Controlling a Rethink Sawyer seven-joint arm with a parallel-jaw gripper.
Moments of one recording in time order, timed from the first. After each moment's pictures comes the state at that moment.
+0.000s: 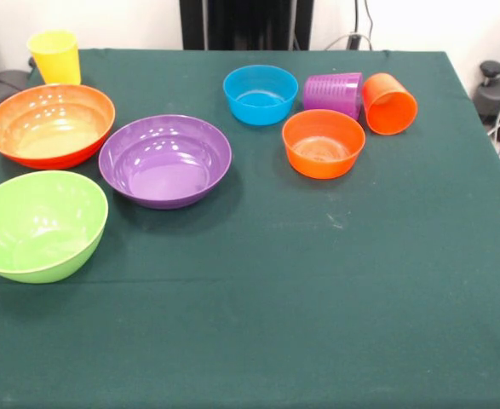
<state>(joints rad) -0.19 0.03 -0.64 0.86 -2.56 -0.74 1.82</state>
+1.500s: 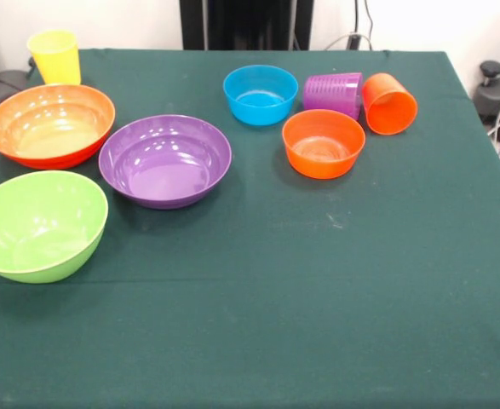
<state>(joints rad) -0.29 -0.08 -0.64 0.97 -2.50 -0.74 1.82</state>
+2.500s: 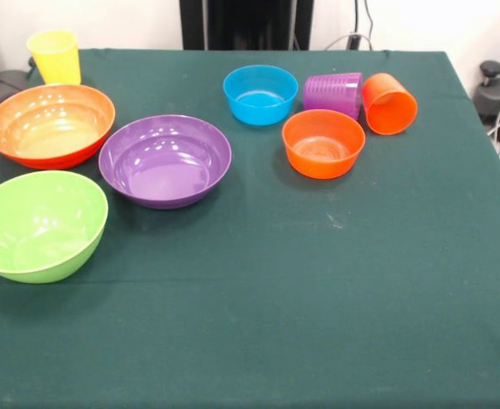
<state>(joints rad) -0.33 -0.09 -0.64 0.99 -2.47 -0.74 1.82</state>
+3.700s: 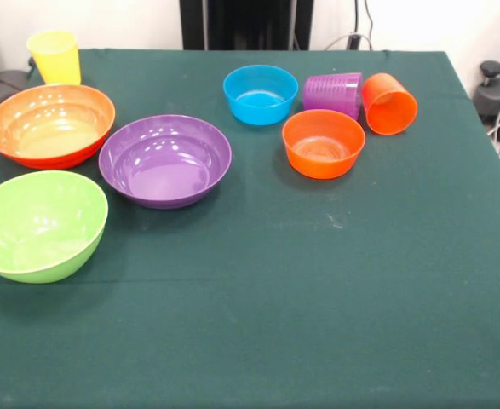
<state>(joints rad) -0.41 -0.08 -0.64 1.00 -2.47 -0.74 1.82</state>
